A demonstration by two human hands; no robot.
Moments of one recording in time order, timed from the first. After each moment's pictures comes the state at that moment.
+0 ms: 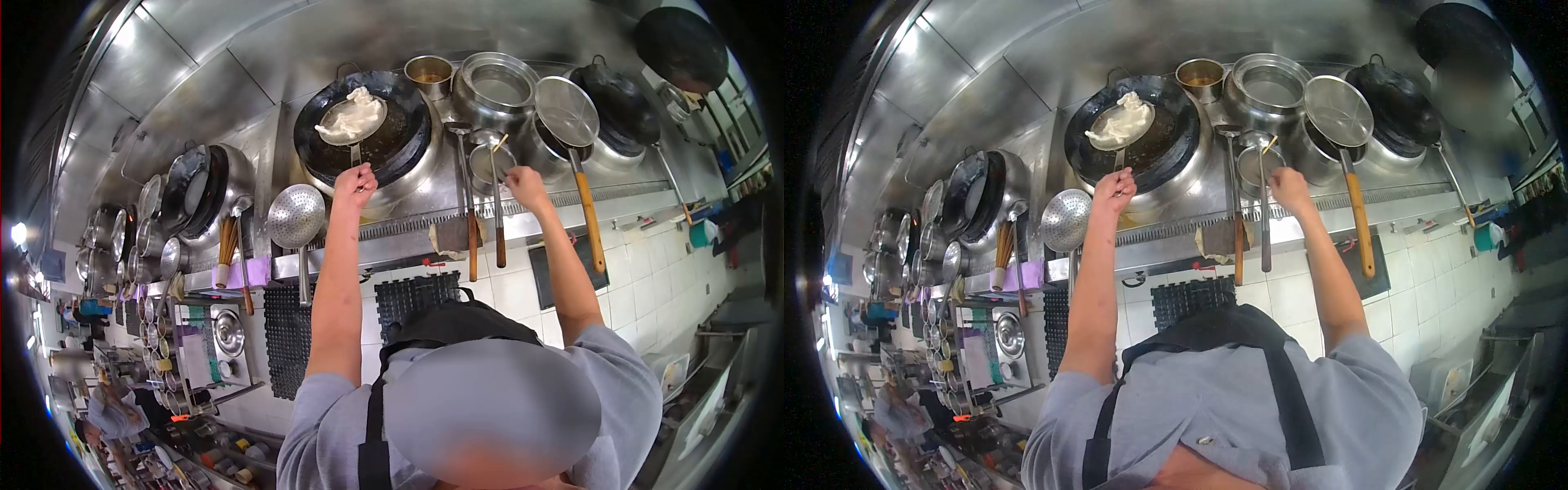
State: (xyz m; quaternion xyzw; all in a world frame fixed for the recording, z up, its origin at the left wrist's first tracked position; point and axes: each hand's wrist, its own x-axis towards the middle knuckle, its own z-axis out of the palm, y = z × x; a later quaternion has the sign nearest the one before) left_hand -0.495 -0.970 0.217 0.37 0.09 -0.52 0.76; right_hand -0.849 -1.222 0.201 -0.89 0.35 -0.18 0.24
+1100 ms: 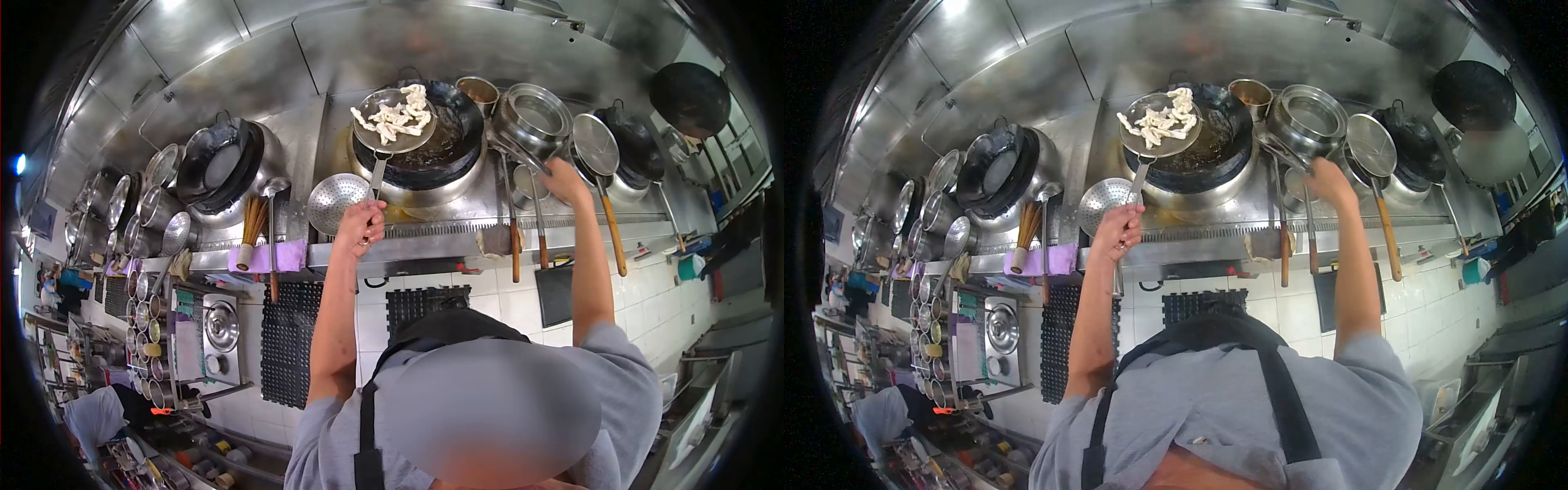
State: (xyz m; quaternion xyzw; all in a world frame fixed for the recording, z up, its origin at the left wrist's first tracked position) left_hand -0.489 -0.749 0.267 0.45 -0.10 -0.51 0.72; right_hand -0.777 -1.126 0.348 -0.91 0.38 -0.06 0.15
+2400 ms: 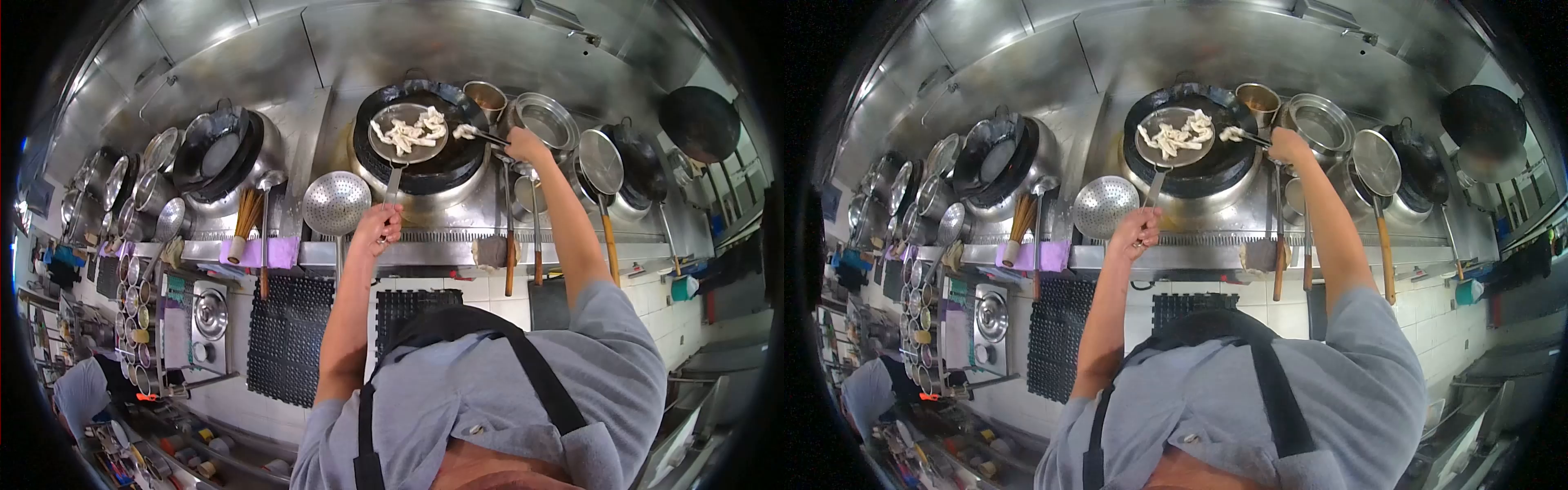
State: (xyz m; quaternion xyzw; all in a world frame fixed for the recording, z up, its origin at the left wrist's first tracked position) left_hand -0.503 -0.797 0.235 0.40 -0.04 -0.54 0.74; right_hand -0.625 -1.184 0.342 -0.94 0.33 0.05 0.08
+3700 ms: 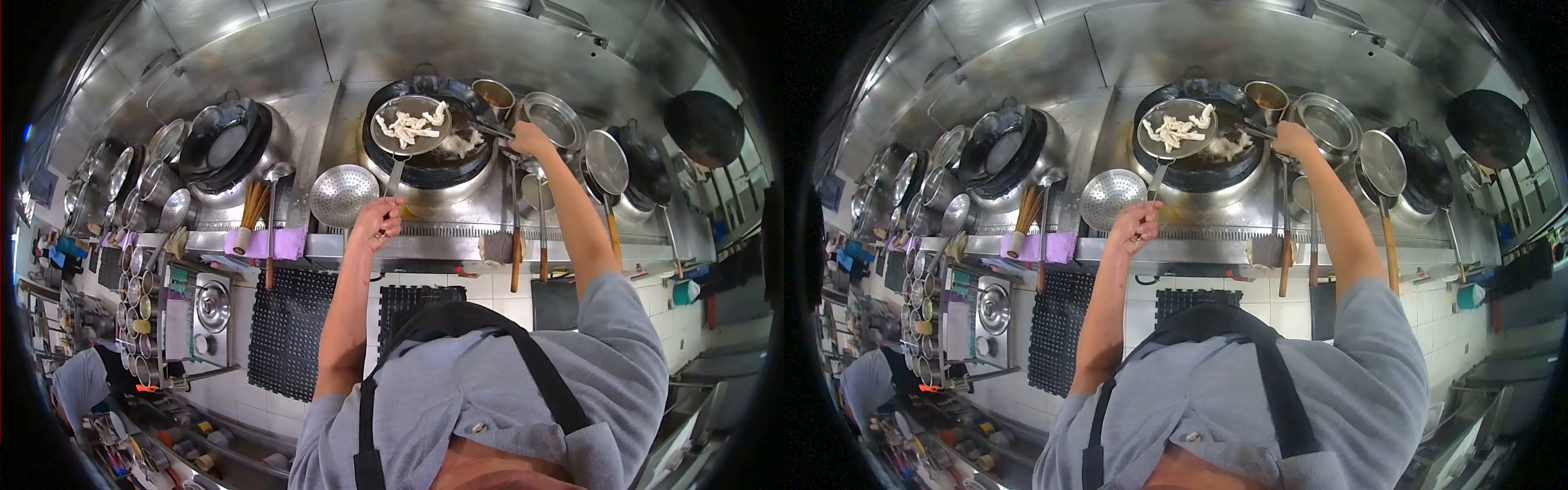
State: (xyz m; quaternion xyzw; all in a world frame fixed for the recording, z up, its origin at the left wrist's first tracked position) left_hand -0.493 -0.775 0.238 0.39 -0.05 -0.54 0.75; right_hand -0.619 -1.177 0.338 -0.94 0.34 0.01 0.04
